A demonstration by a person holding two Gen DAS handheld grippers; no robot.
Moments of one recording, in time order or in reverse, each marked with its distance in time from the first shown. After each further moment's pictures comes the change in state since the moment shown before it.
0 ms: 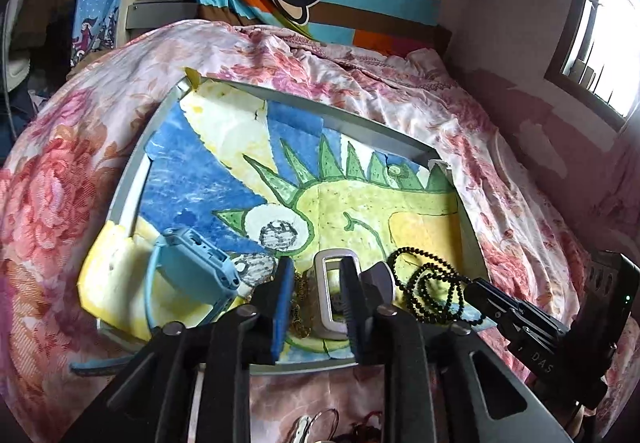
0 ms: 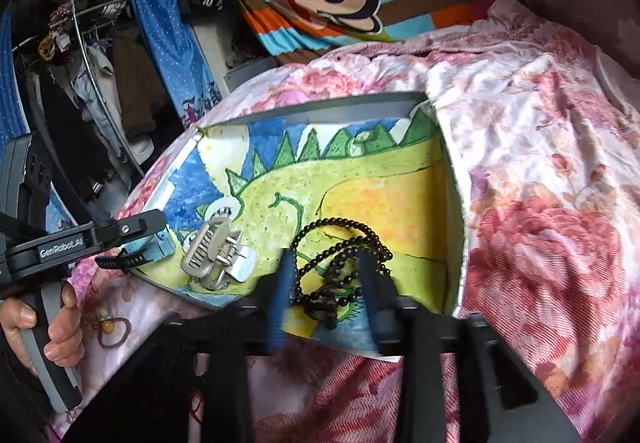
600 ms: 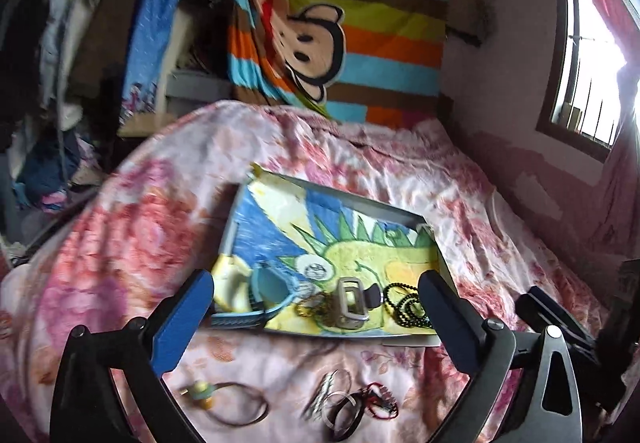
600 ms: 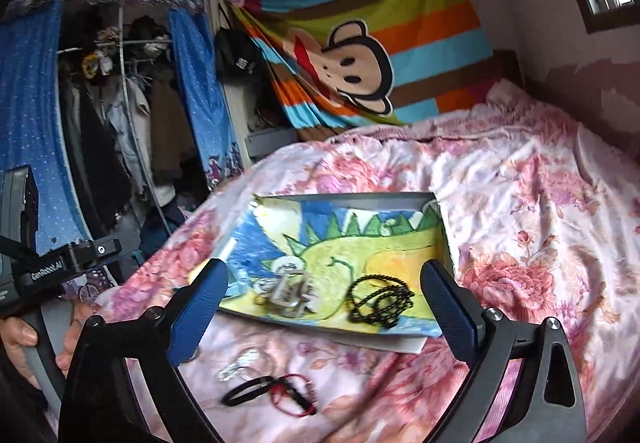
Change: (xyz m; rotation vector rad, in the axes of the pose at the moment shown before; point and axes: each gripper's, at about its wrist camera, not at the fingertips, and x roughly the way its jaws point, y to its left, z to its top) left arm -0.144 0.011 -0.028 -0.010 -0.289 0.079; right arm -0.134 0.073 -0.004 -0.096 -0.270 -0.020
